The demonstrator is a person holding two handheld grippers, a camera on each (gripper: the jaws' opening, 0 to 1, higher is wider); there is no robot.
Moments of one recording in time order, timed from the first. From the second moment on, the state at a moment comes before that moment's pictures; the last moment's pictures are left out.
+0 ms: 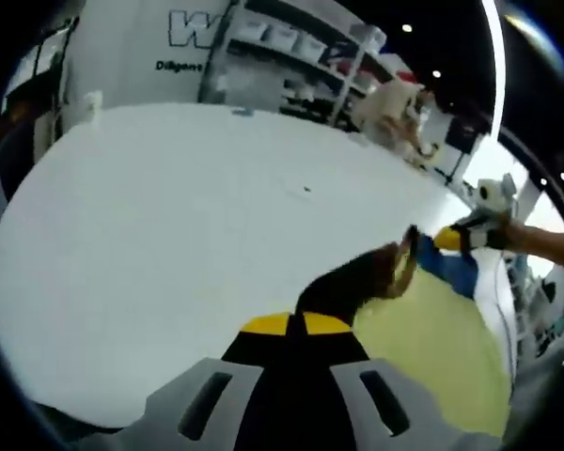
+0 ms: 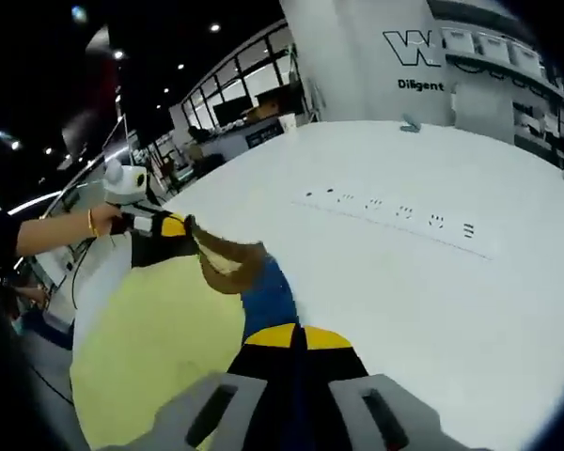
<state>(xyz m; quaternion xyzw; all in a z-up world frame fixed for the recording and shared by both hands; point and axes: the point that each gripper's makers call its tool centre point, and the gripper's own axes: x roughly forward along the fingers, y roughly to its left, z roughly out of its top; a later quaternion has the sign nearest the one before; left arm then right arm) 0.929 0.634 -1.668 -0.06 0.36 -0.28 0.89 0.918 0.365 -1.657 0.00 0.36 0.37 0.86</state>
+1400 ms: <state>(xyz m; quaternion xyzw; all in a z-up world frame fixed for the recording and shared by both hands) 0.777 0.627 -1.611 0.08 0.27 -0.33 0.90 0.769 0.329 -1.633 -0.17 0.34 0.36 0.85</state>
